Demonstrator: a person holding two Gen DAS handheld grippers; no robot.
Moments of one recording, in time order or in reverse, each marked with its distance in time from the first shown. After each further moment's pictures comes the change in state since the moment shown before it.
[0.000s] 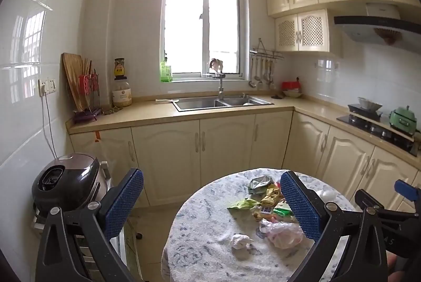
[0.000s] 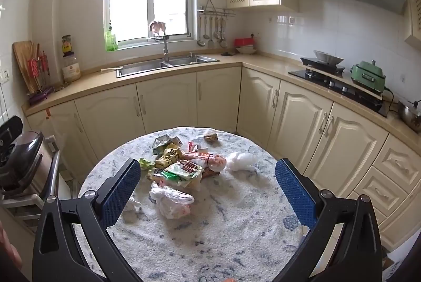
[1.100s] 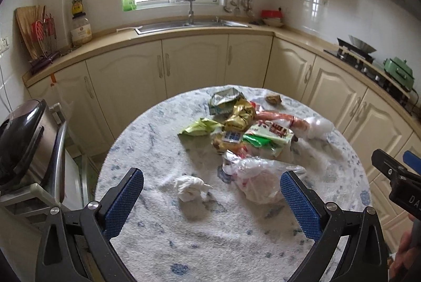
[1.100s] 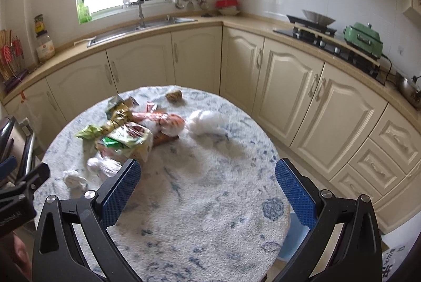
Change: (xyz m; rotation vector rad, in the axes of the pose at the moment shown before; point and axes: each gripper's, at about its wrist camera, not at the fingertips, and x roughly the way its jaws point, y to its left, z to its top) left arm 0.158 -0.073 -0.048 0.037 0.413 -0.116; right arm 0.098 -0.074 -0.050 0.046 0.212 -0.071
